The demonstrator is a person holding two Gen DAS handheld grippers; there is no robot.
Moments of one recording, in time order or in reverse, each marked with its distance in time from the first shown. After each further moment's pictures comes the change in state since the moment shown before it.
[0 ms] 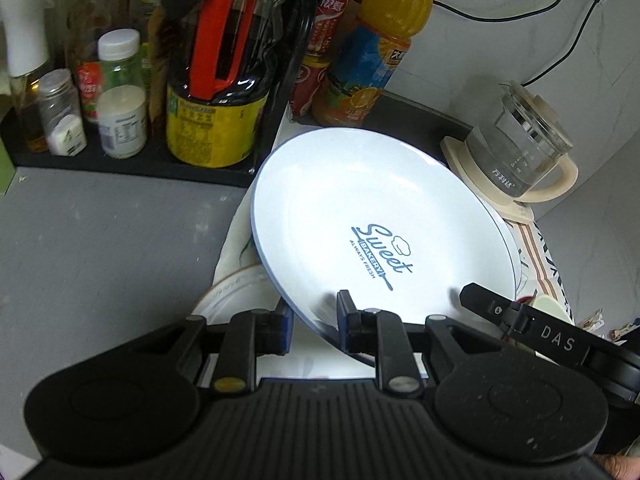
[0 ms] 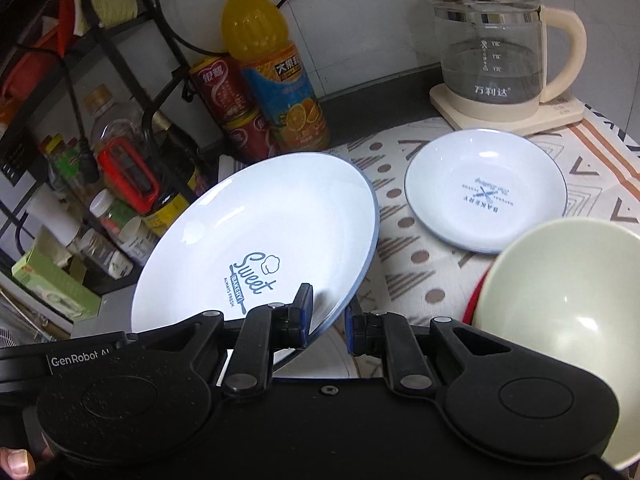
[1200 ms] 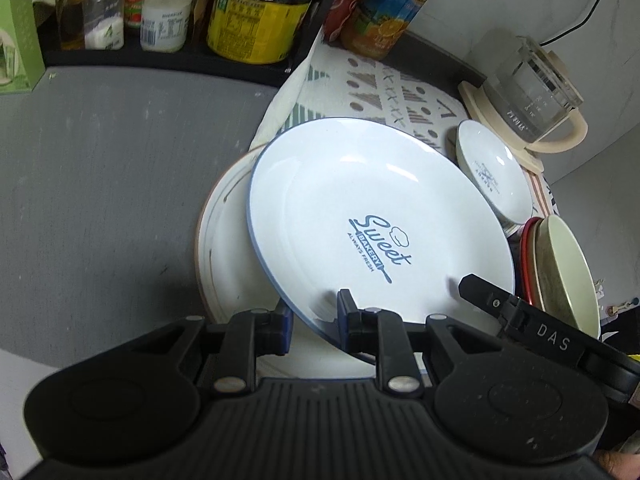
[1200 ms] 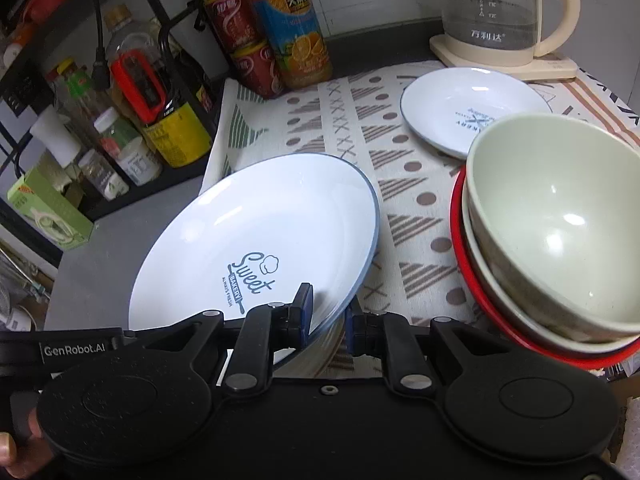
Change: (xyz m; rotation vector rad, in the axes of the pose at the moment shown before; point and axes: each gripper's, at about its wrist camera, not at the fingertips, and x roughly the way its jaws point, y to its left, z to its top) left arm -0.009 0.025 -0.070 -0.070 0.134 0.005; right arm -0.013 0.002 -0.055 -0.066 0.104 -0.029
